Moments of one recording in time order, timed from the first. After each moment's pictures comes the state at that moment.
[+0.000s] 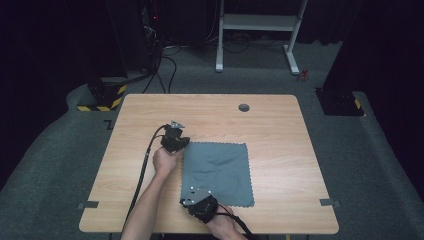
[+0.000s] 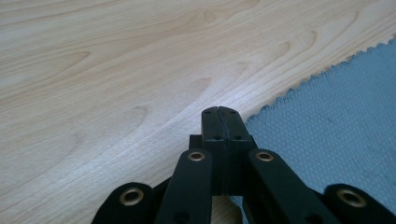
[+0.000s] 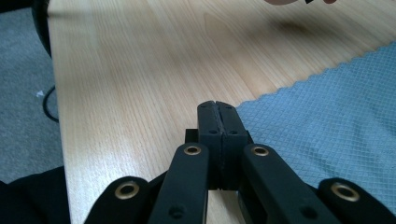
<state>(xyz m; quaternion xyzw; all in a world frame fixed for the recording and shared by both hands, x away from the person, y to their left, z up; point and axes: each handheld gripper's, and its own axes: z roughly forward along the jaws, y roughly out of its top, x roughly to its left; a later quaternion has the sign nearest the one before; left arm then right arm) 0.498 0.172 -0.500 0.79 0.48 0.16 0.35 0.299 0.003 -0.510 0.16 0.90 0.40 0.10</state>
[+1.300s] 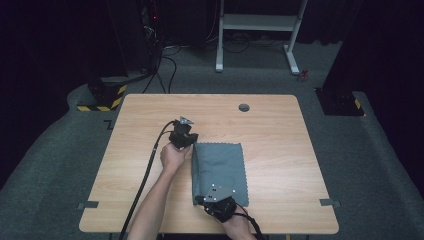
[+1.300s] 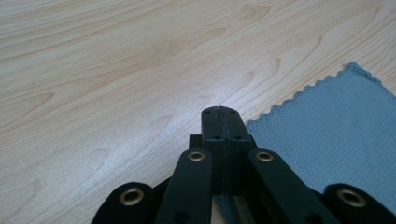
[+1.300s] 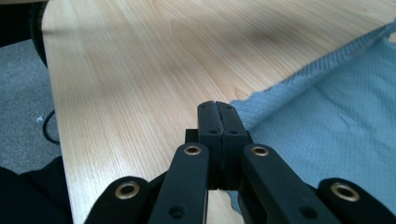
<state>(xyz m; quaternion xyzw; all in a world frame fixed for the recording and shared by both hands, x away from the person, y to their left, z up) 0.504 0.140 -0.484 0.80 0.46 0.16 0.36 0.300 -0.048 -0.505 0.21 0.87 0.44 0.11</state>
